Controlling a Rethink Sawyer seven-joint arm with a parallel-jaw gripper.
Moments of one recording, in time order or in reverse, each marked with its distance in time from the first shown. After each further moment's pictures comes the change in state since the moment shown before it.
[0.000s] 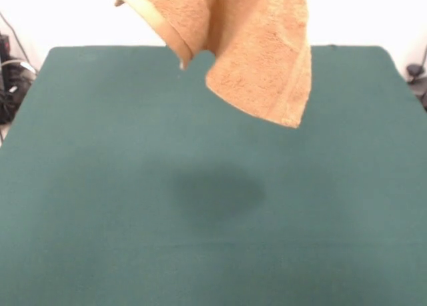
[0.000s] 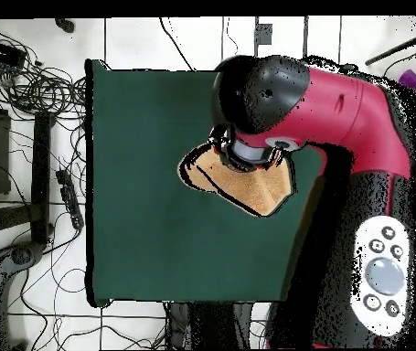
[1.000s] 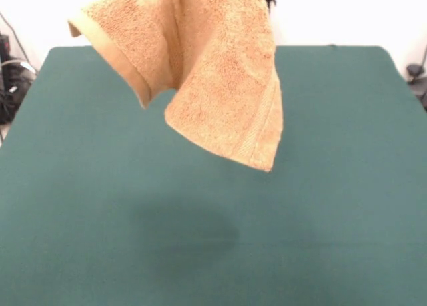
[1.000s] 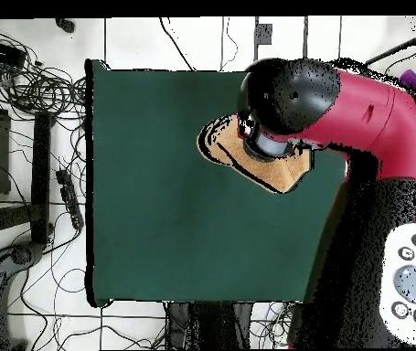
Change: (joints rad) arm -0.043 -0.006 0.004 0.001 -0.005 -0.187 0.000
